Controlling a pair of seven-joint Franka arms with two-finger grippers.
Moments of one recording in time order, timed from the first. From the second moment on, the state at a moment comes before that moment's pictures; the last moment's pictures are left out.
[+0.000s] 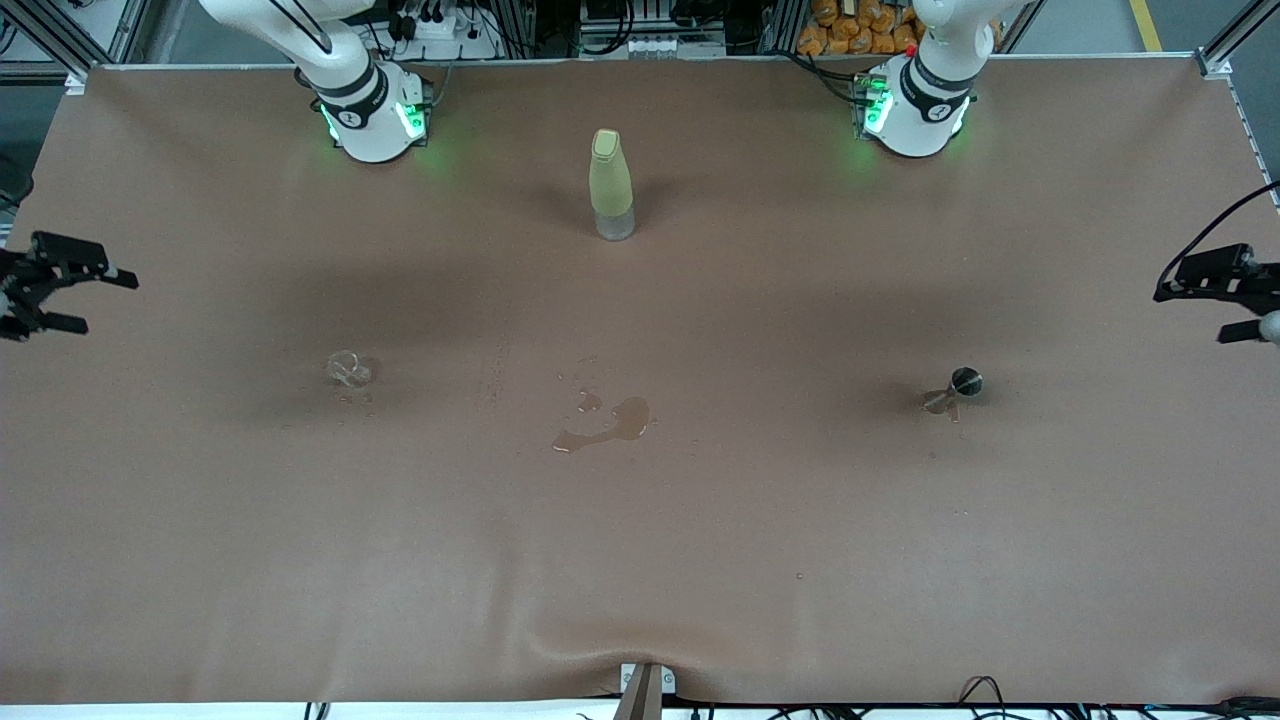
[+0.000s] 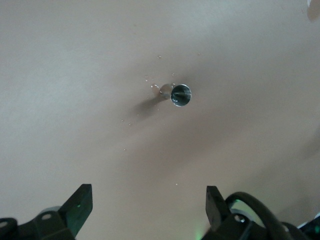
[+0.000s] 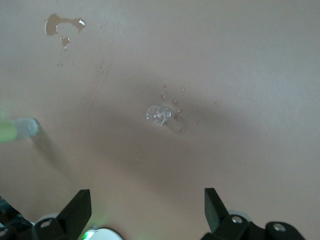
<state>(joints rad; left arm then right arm) 0.39 0.23 -0.22 -1.41 -0.09 1.45 0.59 0.19 0.16 -0.52 -1.55 0.30 1.43 -0.76</state>
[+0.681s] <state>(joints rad) 0.09 0.10 -0.08 -1.43 -0.03 1.45 0.09 0.07 0.03 -0.15 -1.50 0.11 1.36 -0.26</state>
